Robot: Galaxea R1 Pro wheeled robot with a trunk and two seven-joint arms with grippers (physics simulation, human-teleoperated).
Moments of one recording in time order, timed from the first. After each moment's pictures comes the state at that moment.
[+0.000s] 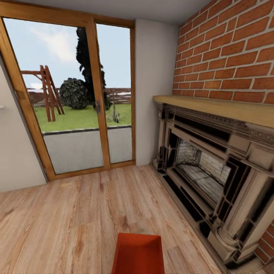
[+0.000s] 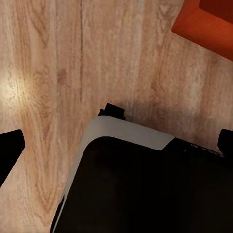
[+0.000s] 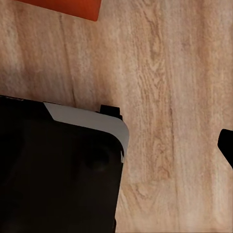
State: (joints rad) left arm -0.22 0.02 -0.03 0.00 0.38 -0.06 0.07; right arm -0.16 -0.02 0.10 0.03 0.08 -0.19 -0.02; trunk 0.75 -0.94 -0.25
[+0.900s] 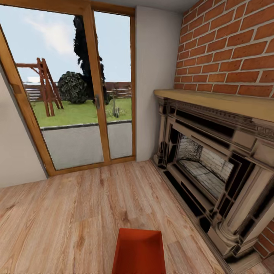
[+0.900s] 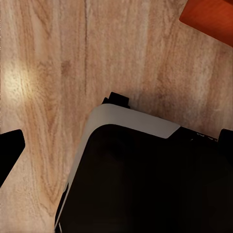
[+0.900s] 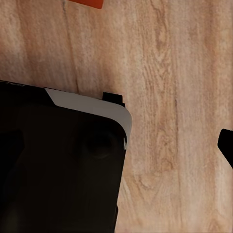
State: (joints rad) left arm -0.22 0.02 -0.03 0.00 0.38 -0.06 0.07; right arm -0.16 -0.02 0.11 0.03 0.08 -0.18 -0.02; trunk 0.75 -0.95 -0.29
